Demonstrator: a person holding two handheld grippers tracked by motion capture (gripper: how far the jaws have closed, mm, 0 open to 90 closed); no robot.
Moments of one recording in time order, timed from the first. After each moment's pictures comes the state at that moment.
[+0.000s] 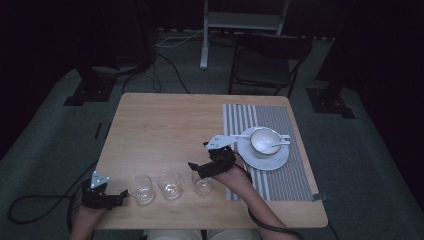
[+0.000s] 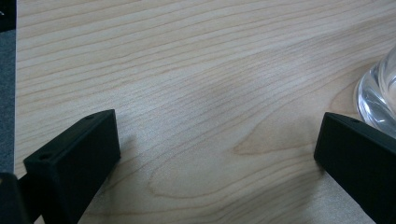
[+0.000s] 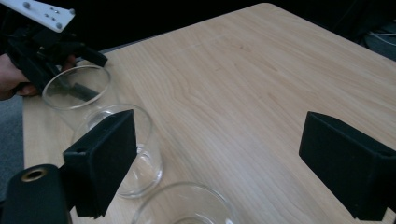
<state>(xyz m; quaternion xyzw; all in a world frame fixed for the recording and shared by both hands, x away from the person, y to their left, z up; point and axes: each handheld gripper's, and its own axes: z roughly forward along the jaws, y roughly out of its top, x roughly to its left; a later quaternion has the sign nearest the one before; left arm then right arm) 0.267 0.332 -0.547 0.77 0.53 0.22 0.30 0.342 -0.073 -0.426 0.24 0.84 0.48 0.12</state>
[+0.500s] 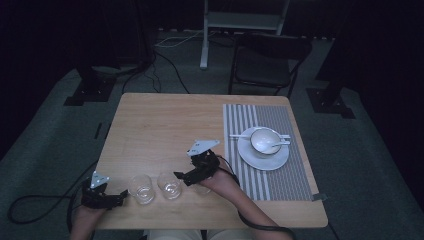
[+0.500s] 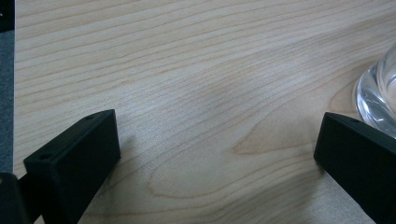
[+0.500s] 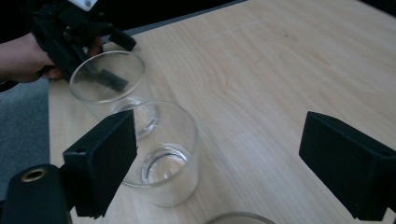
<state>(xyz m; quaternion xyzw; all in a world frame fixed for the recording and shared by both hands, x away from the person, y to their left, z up) 0.267 0.333 -0.547 0.77 0.53 0.21 0.30 0.336 -0.028 -0.439 0.21 0.87 0.45 0.08</state>
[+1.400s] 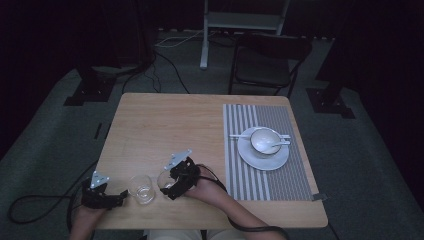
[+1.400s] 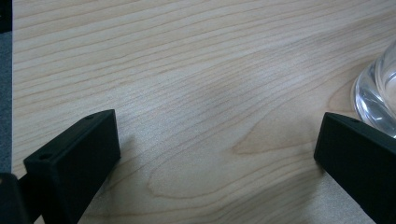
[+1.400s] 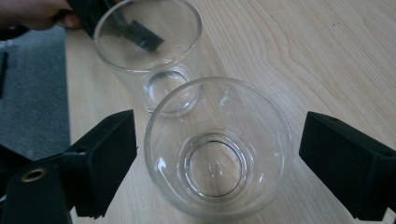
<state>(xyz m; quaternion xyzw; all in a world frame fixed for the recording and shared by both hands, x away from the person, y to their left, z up) 0.267 0.333 -0.547 0.77 0.52 0.21 0.30 0.321 0.026 -0.465 0.16 0.91 0.37 0.04</state>
